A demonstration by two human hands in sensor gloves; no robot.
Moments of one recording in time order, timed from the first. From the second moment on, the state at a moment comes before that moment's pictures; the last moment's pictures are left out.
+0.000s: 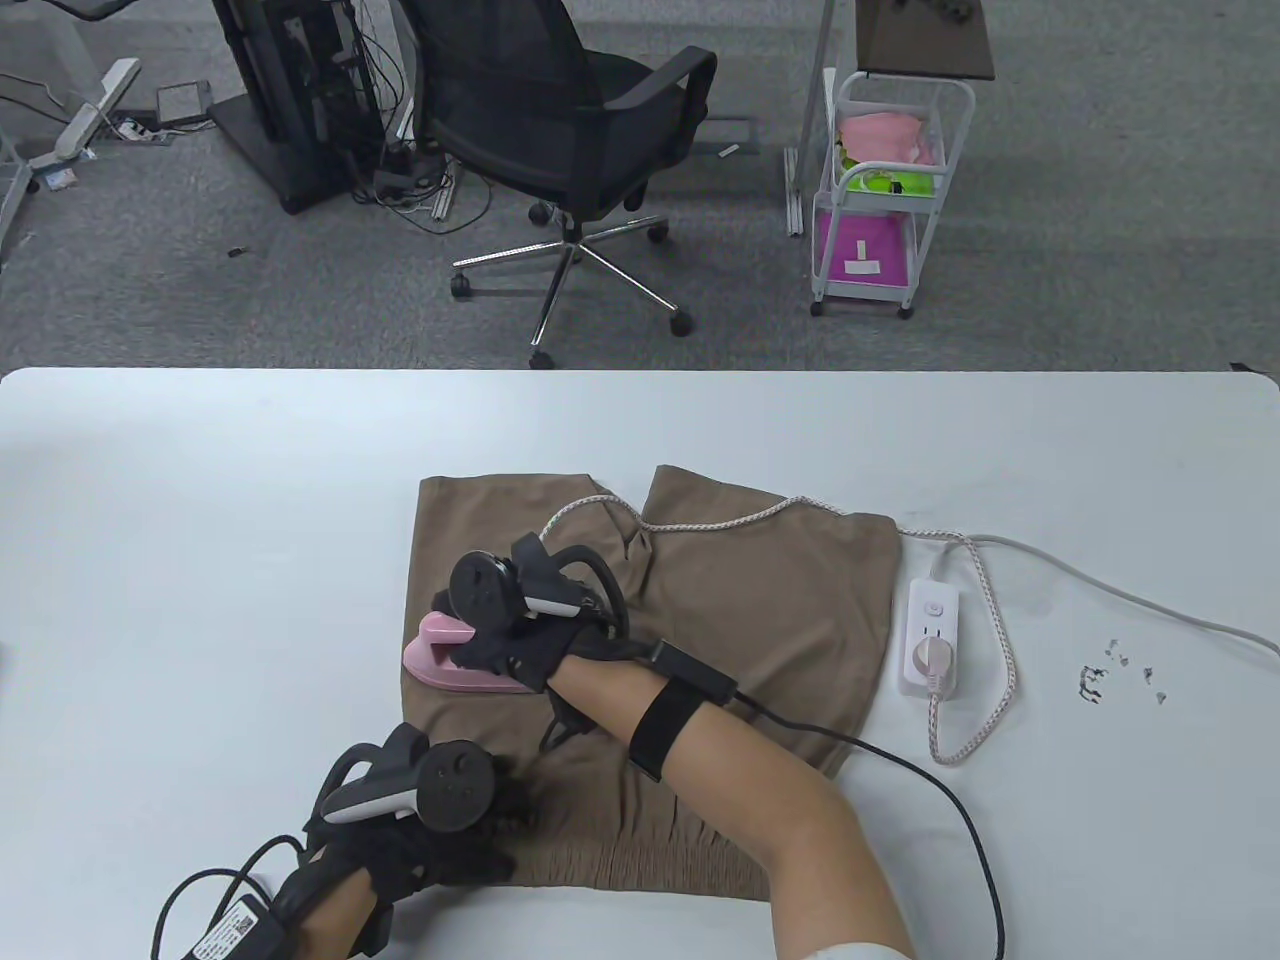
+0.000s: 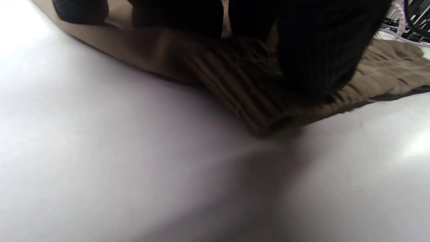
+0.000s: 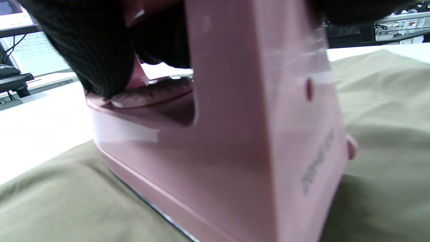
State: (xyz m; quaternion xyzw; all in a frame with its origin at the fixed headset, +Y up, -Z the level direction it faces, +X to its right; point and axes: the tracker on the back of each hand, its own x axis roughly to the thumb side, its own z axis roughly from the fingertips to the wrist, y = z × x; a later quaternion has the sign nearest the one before) left_hand -0.215 -0.766 -0.238 -0.27 -0.26 0.03 0.92; right_hand -0.113 -0.716 -0.387 0.33 0.11 0.94 0.08
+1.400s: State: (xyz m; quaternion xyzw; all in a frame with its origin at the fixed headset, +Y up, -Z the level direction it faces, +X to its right) left_hand -0.215 -0.766 -0.238 -0.27 -0.26 0.02 0.93; right_hand -0.128 -0.720 -0.368 0.35 0.11 0.92 0.10
